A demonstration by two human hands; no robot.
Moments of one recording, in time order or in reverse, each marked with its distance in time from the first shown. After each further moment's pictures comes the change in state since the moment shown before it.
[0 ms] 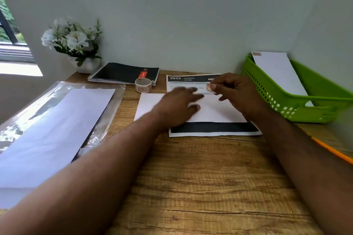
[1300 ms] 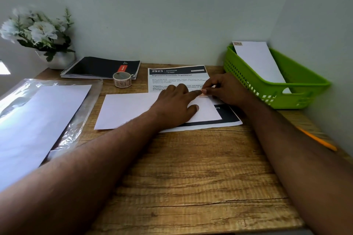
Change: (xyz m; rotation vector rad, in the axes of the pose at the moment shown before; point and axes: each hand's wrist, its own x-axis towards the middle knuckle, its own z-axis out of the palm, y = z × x) left_hand 0.016 0.029 0.027 0.145 -0.052 0.003; right_hand 0.010 0.041 -0.033 -0.453 -0.169 0.069
